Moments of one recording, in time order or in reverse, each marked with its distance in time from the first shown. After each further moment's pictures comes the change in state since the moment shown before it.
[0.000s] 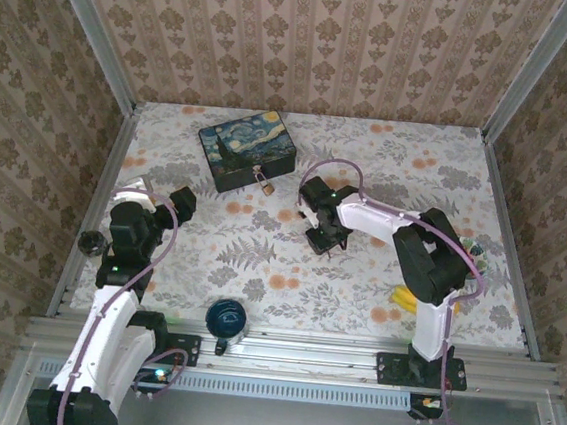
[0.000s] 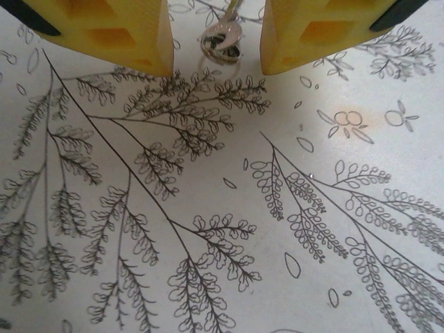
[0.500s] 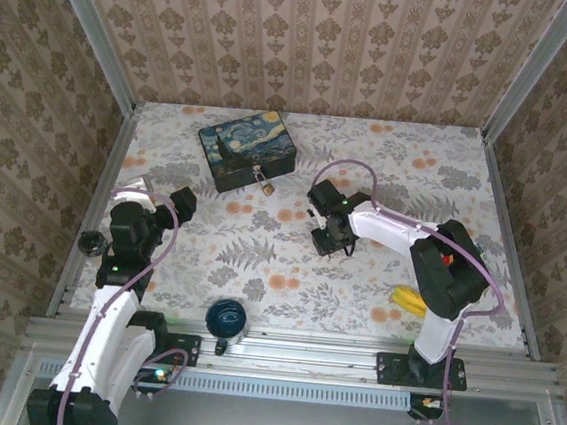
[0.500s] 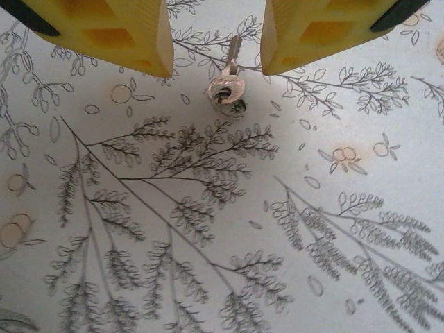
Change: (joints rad) left arm 0.000 0.002 0.000 0.000 0.000 0.010; right arm -0.002 -0.135 -0.115 0.056 0.002 0.128
